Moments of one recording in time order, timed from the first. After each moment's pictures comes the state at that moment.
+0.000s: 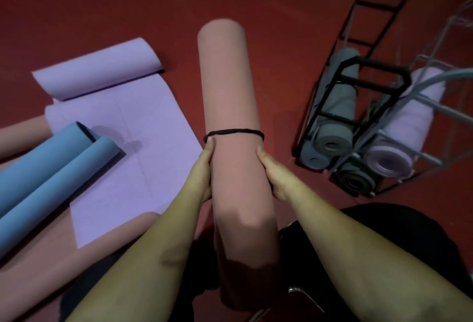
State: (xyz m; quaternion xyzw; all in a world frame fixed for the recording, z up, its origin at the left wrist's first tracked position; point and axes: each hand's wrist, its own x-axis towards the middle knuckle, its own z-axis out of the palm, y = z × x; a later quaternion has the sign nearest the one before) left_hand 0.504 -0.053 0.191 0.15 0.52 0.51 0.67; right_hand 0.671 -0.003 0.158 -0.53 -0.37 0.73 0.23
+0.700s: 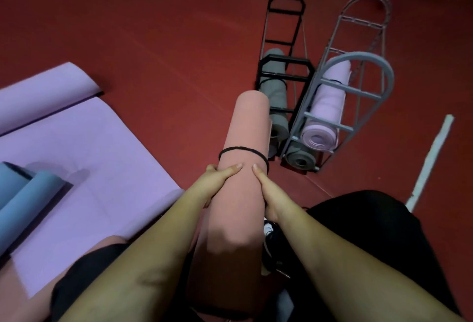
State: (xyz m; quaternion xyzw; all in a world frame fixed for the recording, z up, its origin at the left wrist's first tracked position) left_hand 0.616 -0.068 0.193 0.36 0.63 0.23 0.65; right_hand 0.779 -0.094 0.157 -0.57 -0.16 0.73 0.35
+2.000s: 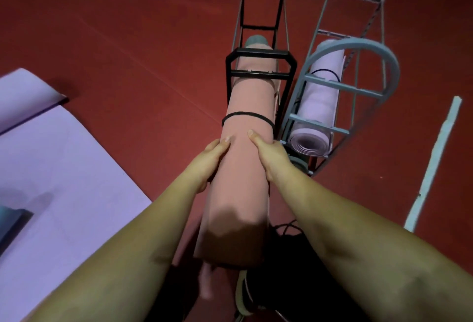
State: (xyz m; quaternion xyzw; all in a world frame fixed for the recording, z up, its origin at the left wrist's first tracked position) left_hand 0.701 0.075 0.160 0.41 0.59 0.25 0.65; right_hand 0.868 0.077 0.143 -0.68 -0.20 0.53 0.47
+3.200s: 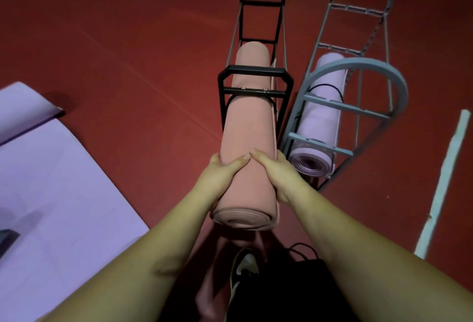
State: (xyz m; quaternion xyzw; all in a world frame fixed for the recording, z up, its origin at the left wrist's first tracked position) left_hand 0.747 0.092 0.177 0.44 0.62 0.27 0.59; right_hand 0.905 0.096 0.143 -0.60 -0.26 0.60 0.46
